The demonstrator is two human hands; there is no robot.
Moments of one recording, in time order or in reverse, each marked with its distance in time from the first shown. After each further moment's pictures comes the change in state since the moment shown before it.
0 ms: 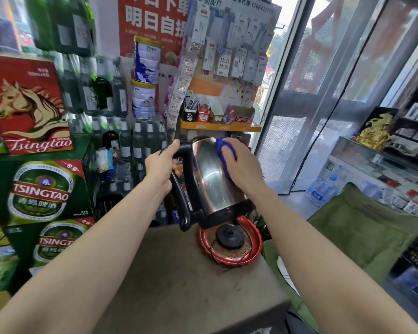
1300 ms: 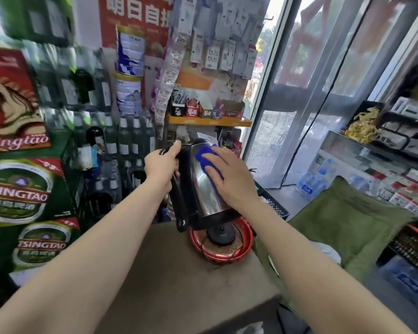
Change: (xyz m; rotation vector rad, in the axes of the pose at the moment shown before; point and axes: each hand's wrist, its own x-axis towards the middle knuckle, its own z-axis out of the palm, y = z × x) left_hand 0.014 -0.037 0.025 0.210 0.019 0.108; right_hand -0.028 0.041 0.014 -0.242 0.028 -0.298
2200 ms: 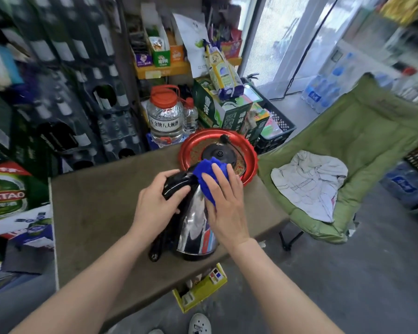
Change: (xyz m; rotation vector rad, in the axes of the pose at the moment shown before) left_hand -0.038 -0.259 -0.073 0.637 -0.418 0.152; right_hand -0.210 0.046 0.191 0.041 -0.097 0.318
